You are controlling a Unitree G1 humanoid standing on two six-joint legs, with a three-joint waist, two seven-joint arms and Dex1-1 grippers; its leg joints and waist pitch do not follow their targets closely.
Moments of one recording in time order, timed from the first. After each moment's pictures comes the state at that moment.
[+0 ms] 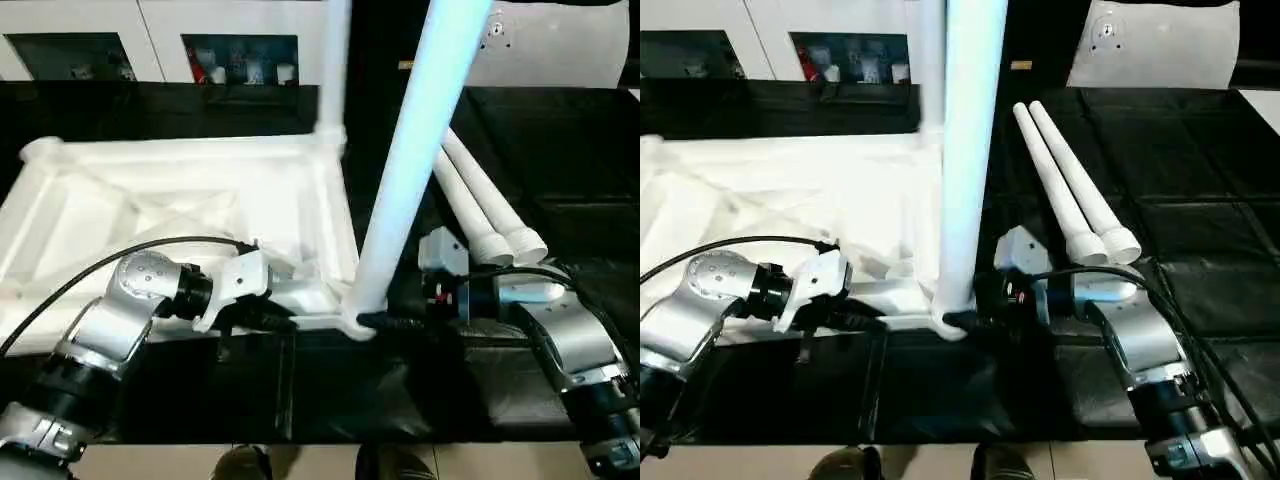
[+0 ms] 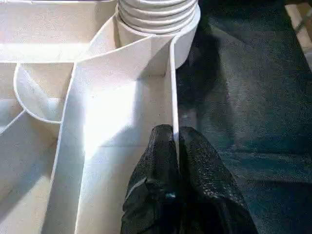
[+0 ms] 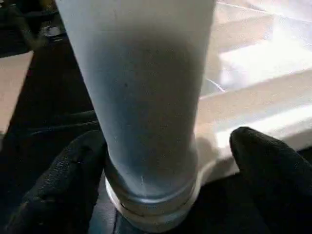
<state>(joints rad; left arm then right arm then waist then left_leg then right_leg) -0.44 0.59 -0.30 0.21 -0.08 0.15 -1.35 -0.39 -0.48 0.20 0.15 0.20 0.22 1.22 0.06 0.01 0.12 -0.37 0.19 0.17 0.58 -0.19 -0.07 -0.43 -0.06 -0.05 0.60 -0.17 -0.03</state>
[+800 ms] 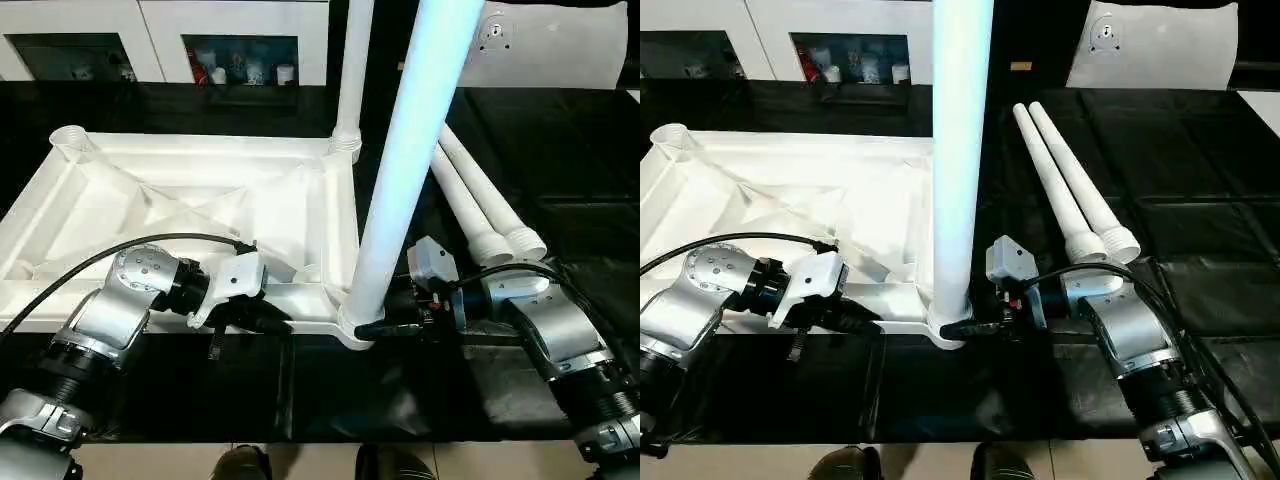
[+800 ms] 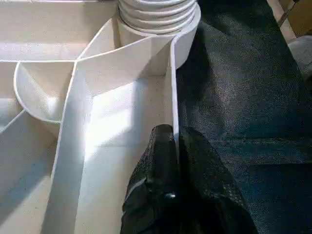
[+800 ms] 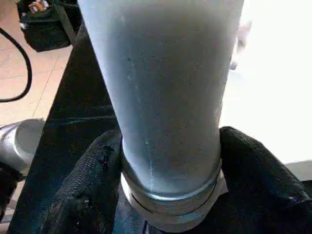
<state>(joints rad) -0.48 0.59 -0.31 0.29 -0.08 0.08 -1.41 -0.43 -0.46 0.24 0.24 0.22 0.19 1.33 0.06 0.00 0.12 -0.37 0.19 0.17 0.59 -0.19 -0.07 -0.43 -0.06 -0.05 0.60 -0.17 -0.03</state>
